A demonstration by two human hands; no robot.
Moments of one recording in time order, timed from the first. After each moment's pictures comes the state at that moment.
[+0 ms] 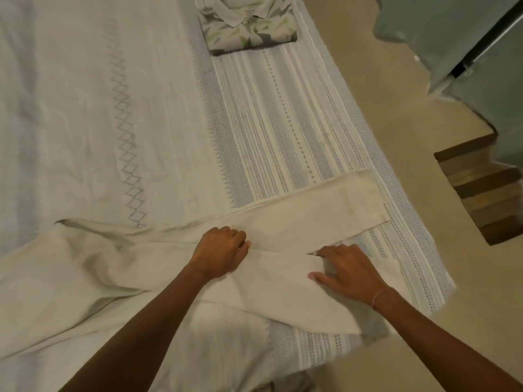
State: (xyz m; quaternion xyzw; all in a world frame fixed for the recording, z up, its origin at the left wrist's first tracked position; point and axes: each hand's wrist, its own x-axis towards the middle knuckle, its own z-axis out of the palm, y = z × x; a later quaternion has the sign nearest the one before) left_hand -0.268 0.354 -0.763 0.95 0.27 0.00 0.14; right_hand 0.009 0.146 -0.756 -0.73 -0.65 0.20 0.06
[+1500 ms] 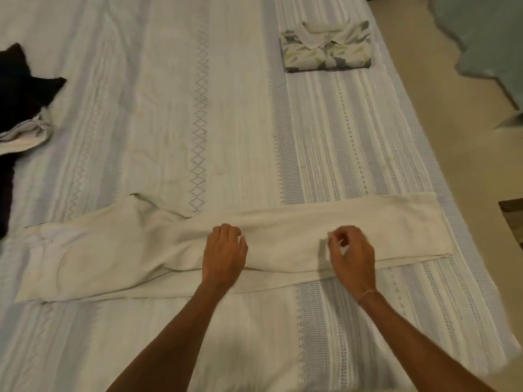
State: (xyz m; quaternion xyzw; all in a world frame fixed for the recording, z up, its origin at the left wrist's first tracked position) left_hand -0.339 0.334 -0.751 0.83 0.54 0.15 0.03; right_hand -0.077 0.242 -0.726 -0.79 -0.44 0.21 0.37
